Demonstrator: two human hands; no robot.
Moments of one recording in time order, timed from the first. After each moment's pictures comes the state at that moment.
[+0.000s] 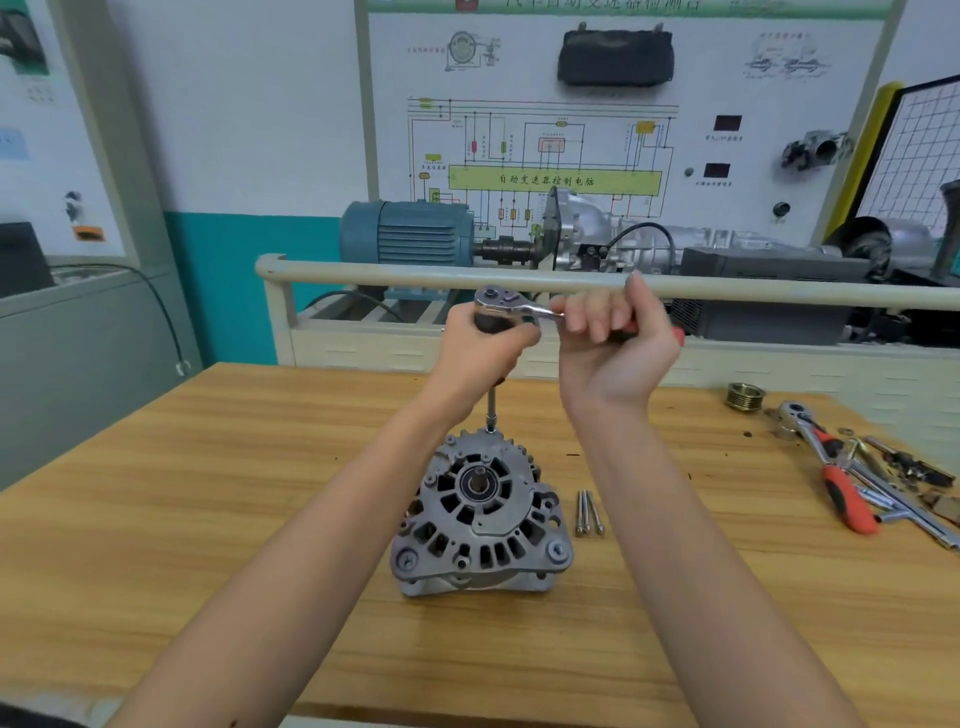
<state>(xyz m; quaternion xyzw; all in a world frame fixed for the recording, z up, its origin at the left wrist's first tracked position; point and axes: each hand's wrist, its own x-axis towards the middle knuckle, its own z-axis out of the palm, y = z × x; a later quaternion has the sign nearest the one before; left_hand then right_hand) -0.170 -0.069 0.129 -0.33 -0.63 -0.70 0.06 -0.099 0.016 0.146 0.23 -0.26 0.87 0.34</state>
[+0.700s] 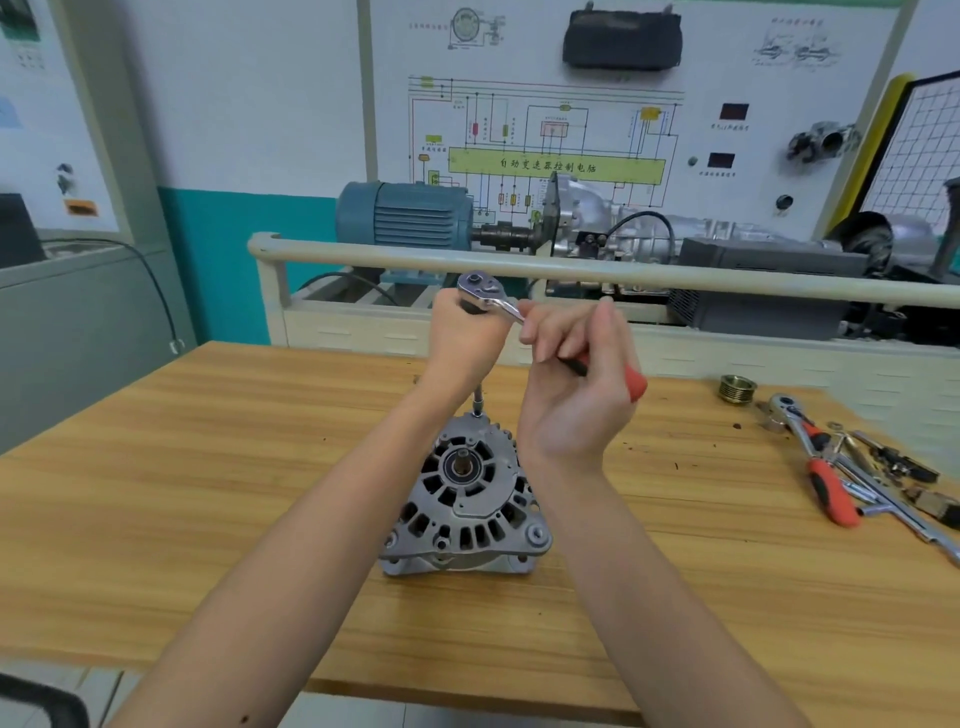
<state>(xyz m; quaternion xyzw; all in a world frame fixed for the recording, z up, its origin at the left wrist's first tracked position) -0.167 -0.057 0.128 -0.22 -0.63 -0.73 0.13 -0.082 -0.016 0.117 0.28 -0.30 0.79 0.45</state>
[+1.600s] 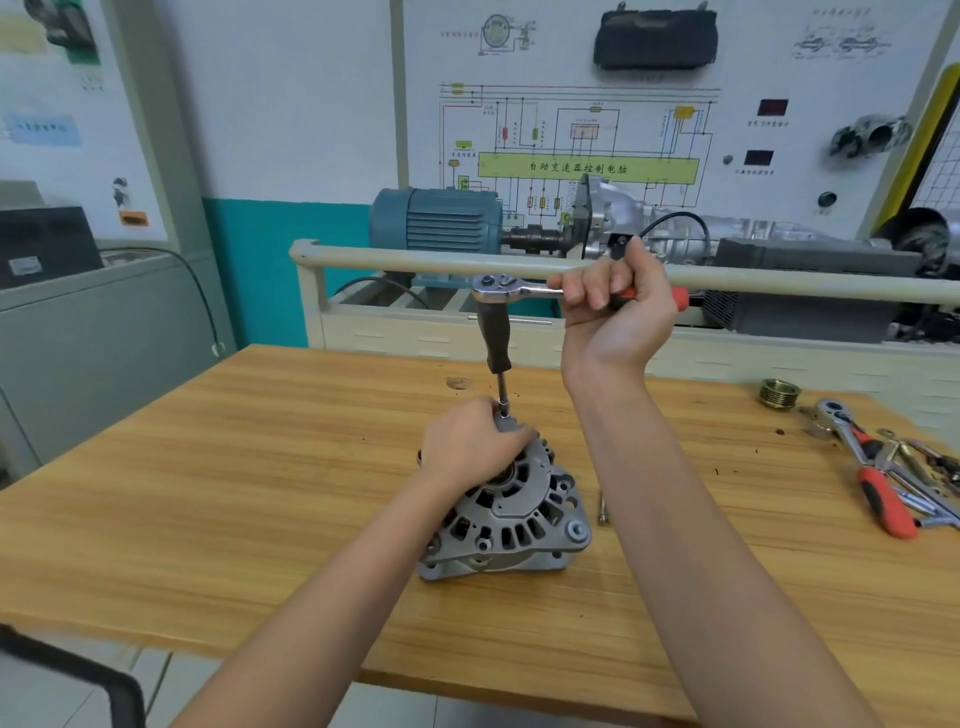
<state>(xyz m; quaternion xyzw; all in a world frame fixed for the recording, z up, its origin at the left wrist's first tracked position) -0.175 -0.097 0.041 -0.19 -0.93 -0.30 0.10 -0.105 -0.008 0.159 0.18 -0.25 0.89 0.33</state>
